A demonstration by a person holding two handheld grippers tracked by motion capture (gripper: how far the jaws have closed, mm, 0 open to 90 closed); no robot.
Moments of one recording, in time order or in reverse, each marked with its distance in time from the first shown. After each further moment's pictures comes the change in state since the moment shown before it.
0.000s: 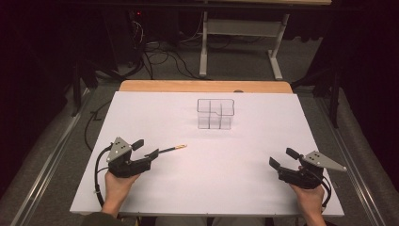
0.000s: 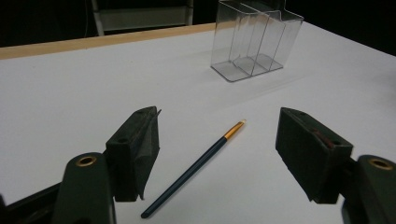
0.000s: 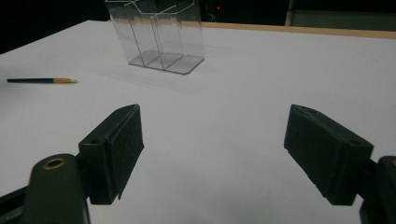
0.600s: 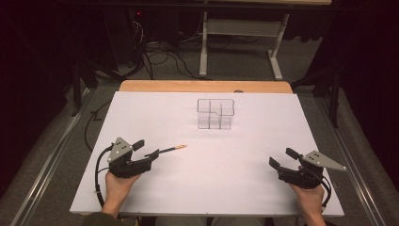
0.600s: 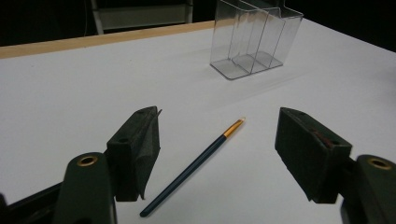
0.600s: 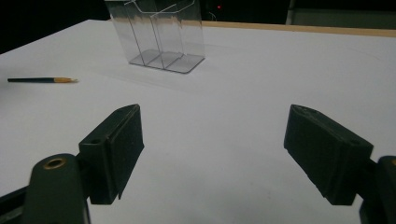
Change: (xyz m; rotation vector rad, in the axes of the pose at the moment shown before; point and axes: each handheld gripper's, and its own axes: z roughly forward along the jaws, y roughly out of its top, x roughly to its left) left arm 0.000 0.000 0.000 0.006 0.001 0.003; right arm -0.001 0.000 0.001 0.005 0.000 0.005
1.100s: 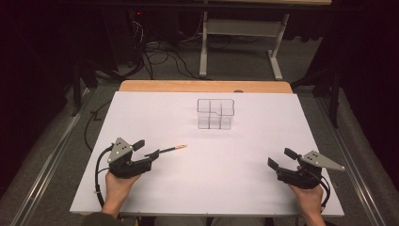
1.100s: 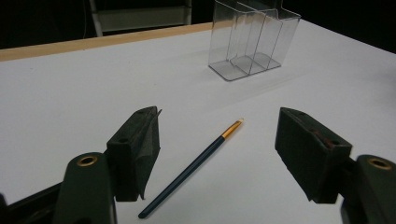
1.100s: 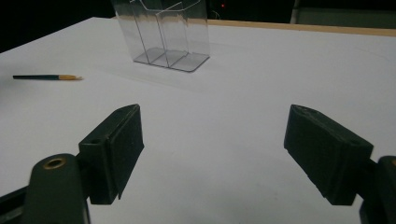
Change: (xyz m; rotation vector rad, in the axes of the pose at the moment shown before) left arm -0.001 0.000 0.000 -0.004 -0.003 0.007; right arm 0.003 0.000 0.001 0.005 0.015 -0.011
